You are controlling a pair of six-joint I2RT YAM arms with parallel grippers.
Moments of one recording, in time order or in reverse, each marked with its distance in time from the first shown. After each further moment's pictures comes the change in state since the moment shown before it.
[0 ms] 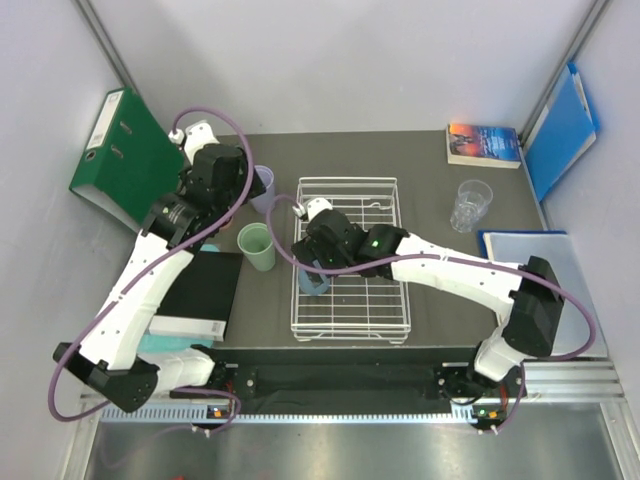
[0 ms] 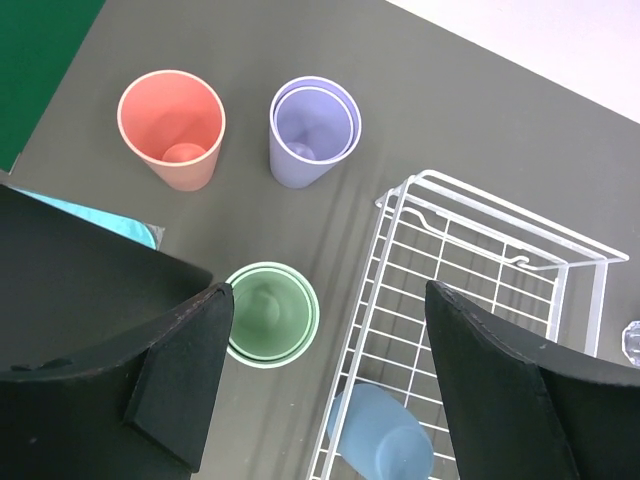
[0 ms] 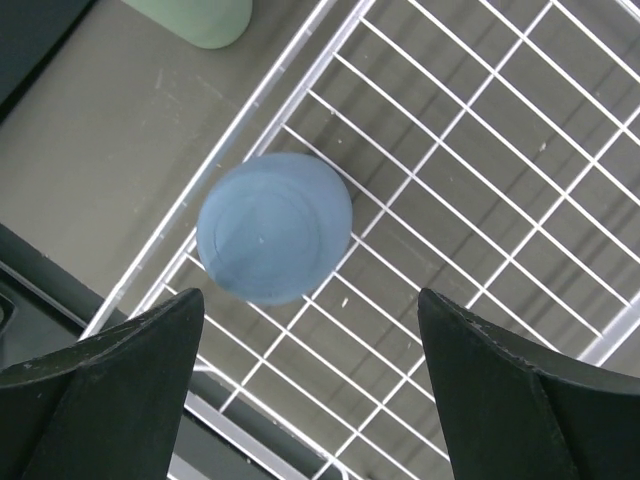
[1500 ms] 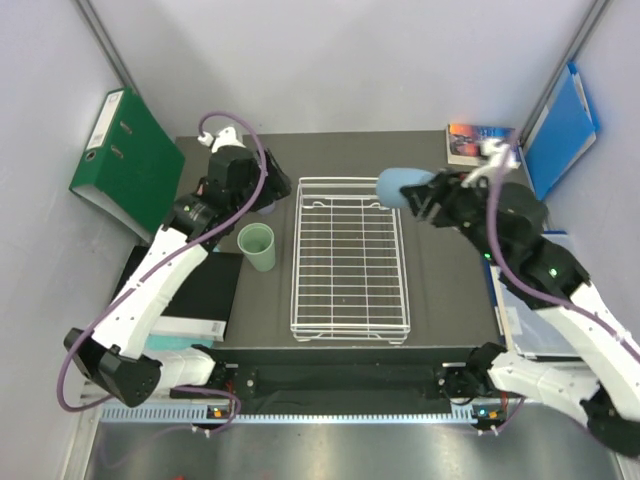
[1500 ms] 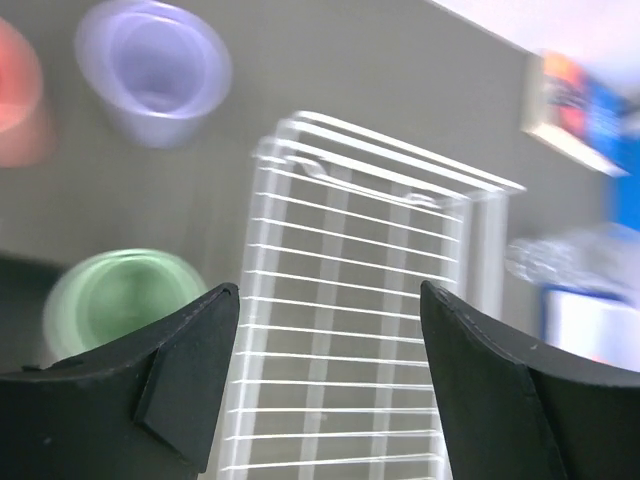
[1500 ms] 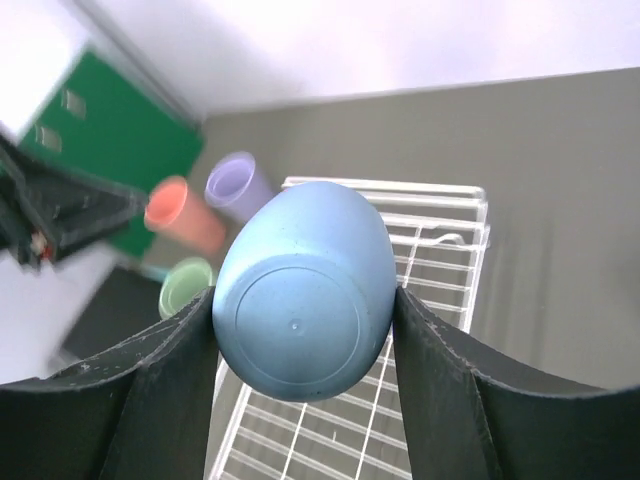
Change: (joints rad) left arm -0.001 0.030 -0.100 0.165 0.244 -0.051; right arm -0.301 -0.636 -0.100 0.131 0.064 0.109
